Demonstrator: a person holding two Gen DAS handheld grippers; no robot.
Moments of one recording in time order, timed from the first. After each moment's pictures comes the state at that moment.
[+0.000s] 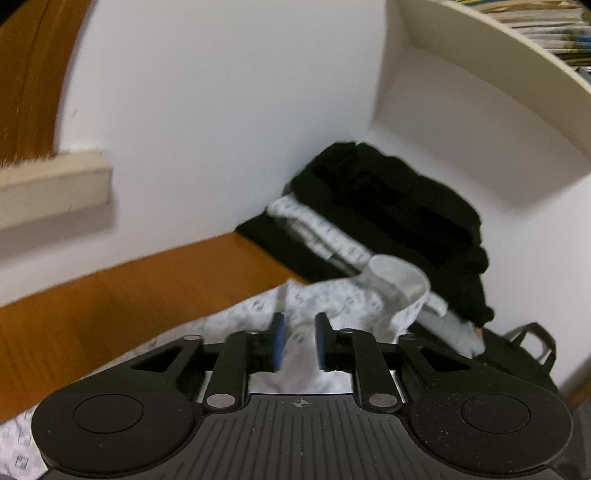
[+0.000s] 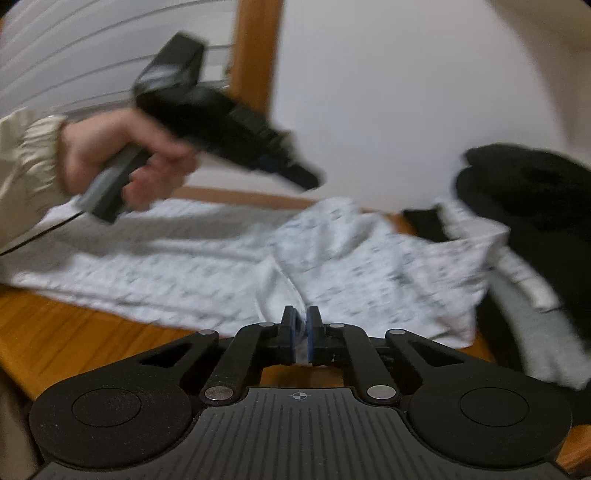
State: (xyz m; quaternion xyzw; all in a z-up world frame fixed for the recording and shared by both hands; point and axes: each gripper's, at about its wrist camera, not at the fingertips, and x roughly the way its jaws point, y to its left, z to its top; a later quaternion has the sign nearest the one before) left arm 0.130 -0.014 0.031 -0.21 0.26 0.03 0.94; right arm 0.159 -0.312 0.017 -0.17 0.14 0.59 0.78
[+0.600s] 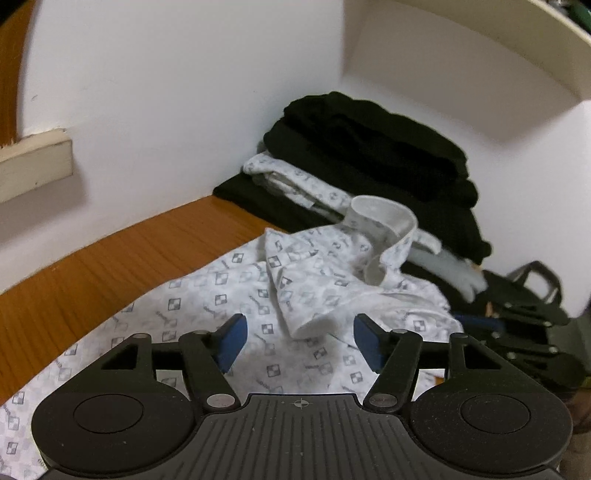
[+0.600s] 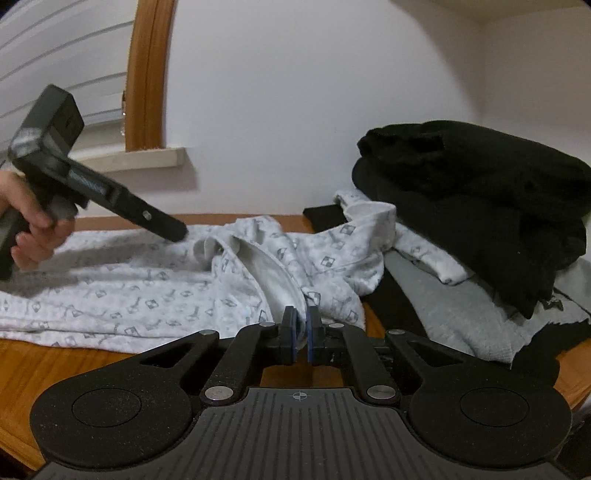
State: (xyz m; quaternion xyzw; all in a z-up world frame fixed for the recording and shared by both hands) left arm 0.134 -0.045 0.016 -0.13 0.30 0.01 0.95; right arm 0.206 -0.336 0.007 -0.11 0.15 0.52 0.84
